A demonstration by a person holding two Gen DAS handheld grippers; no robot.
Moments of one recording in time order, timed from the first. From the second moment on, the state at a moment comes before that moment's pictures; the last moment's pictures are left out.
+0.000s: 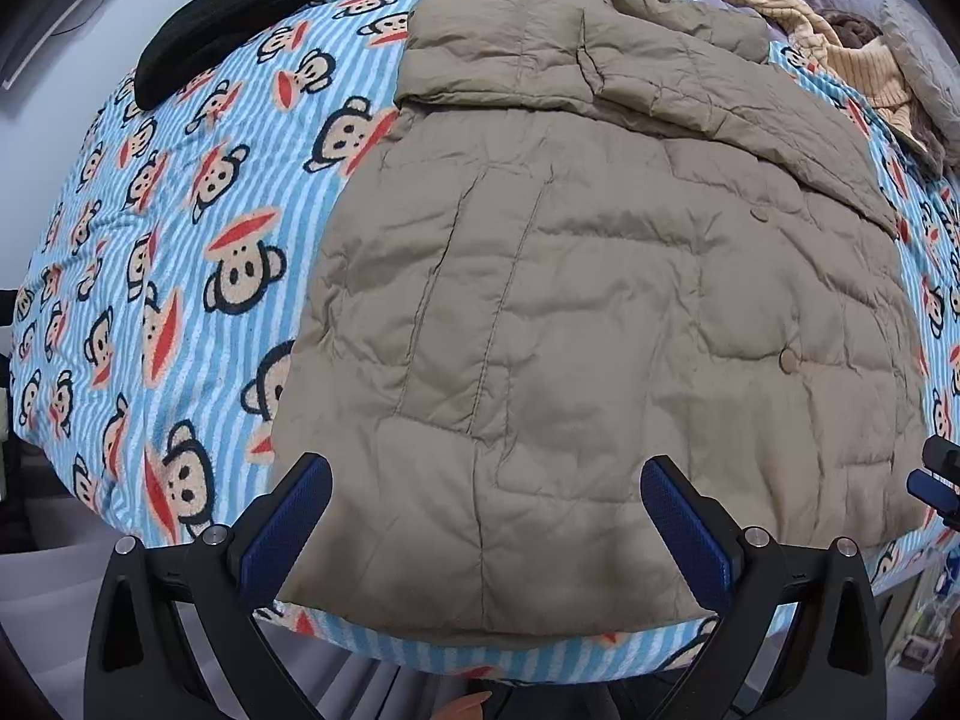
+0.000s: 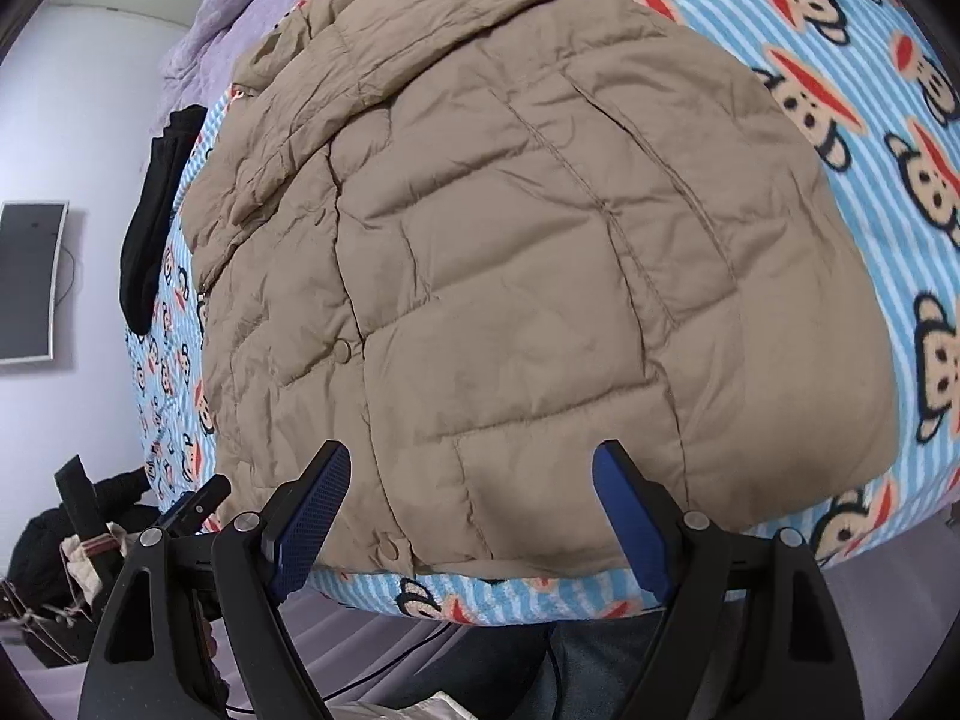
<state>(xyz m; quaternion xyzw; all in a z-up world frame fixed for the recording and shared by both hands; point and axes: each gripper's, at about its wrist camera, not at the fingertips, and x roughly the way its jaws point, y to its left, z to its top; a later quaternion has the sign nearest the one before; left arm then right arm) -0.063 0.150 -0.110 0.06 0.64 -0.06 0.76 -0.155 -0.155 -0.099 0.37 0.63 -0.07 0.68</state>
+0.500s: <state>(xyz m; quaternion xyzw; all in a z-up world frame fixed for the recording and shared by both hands) -0.105 0.200 -0.134 0.02 0.67 -0.07 0.74 -0.223 -0.165 -0.112 0.43 0.58 -0.17 0.67</state>
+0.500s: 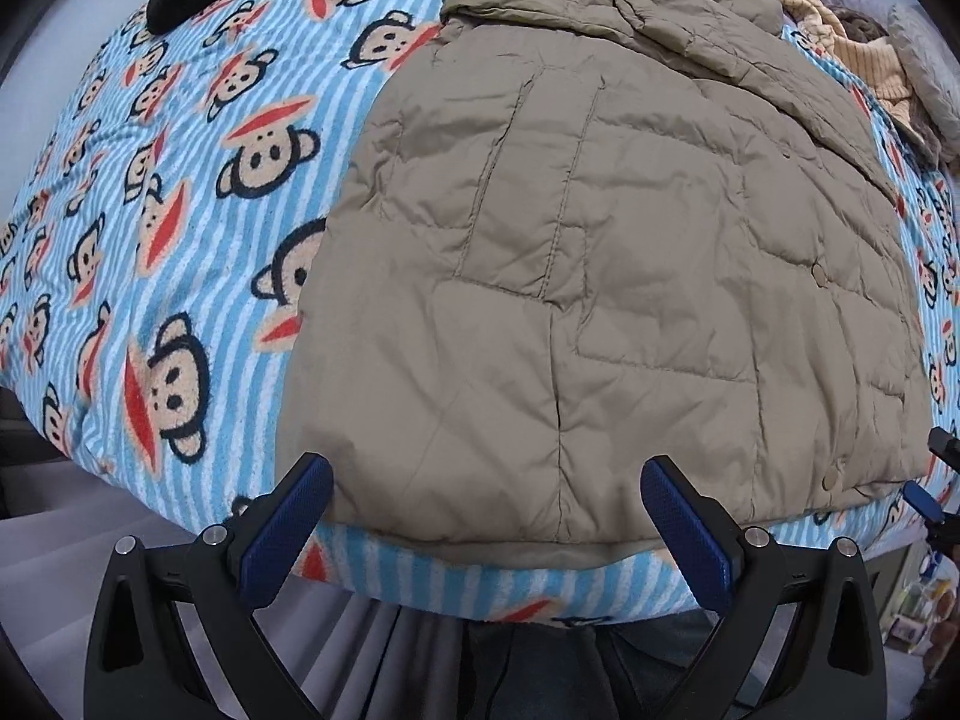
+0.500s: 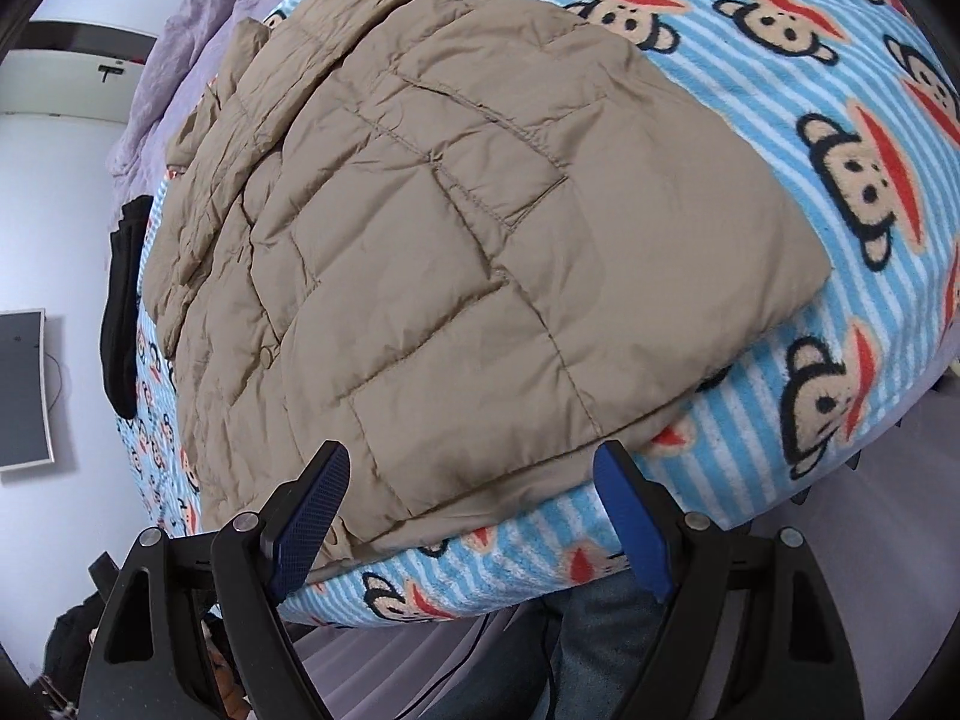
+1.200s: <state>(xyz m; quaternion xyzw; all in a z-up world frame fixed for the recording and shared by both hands) -0.124 0.232 -0.186 -0.26 0.70 -0.19 0.64 -0.266 -0.204 -0.167 0.60 0.49 -0.18 0.61</state>
